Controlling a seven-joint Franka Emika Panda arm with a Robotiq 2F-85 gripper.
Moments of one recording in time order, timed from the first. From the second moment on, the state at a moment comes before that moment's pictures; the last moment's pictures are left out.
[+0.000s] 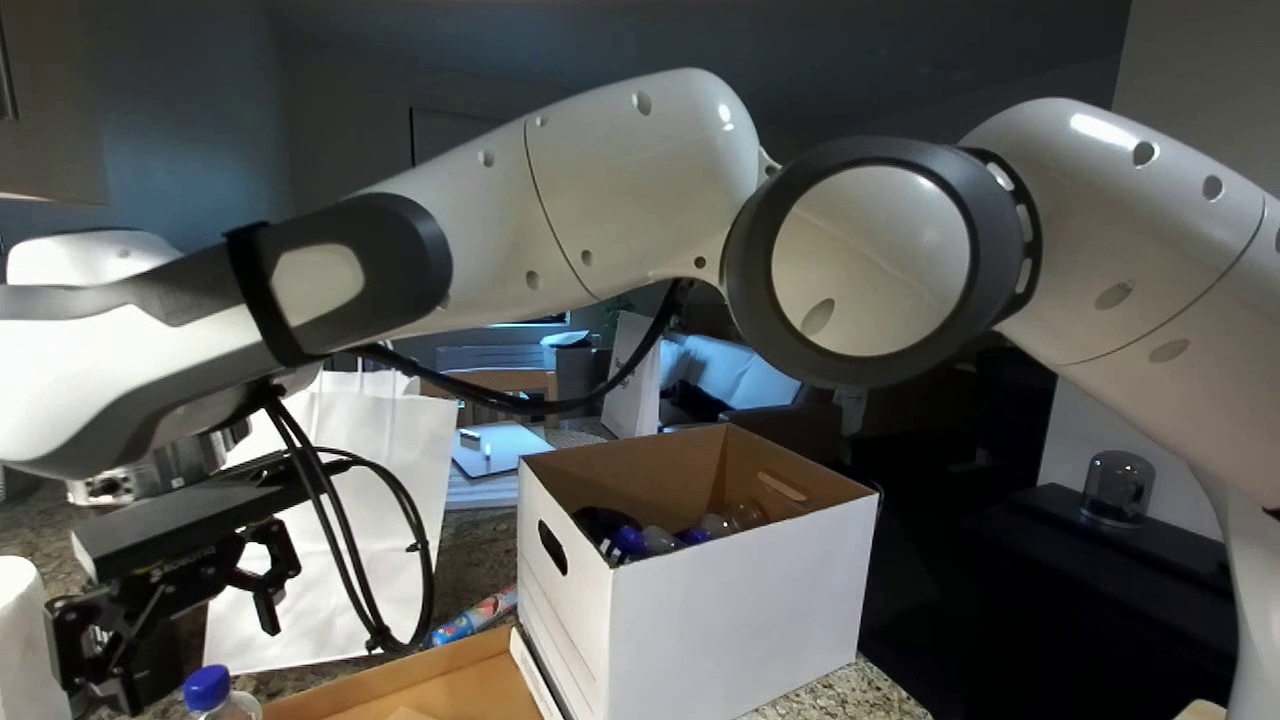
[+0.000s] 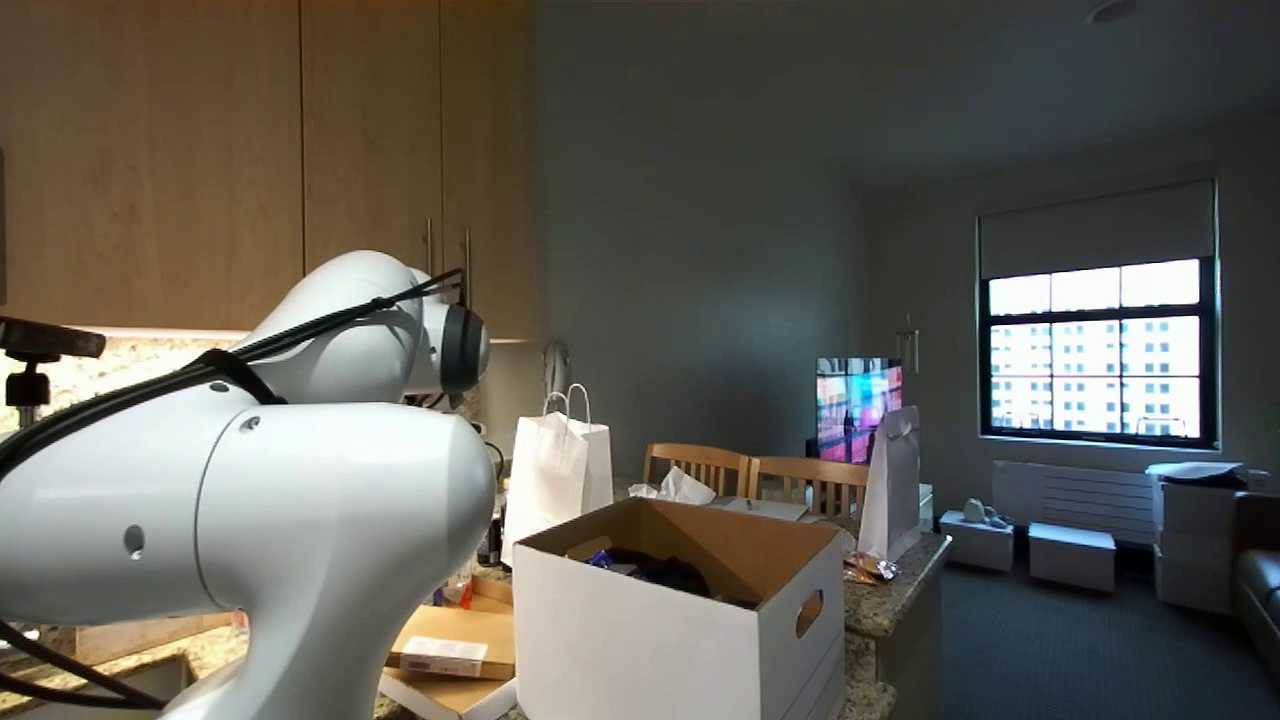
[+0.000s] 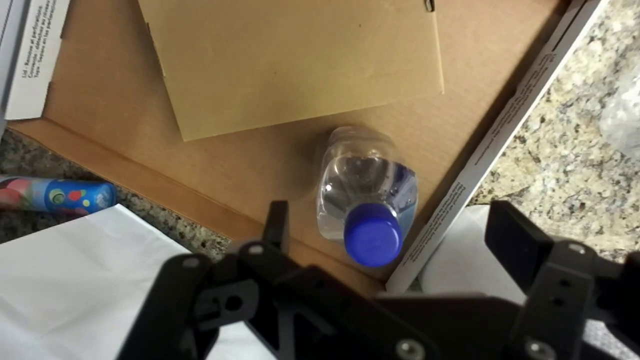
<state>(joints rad) 0.86 0.98 0.07 -0.94 -0.12 1.86 0.44</state>
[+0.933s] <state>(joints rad) 0.87 1.08 0.06 -0.86 -0.13 1.86 0.44</state>
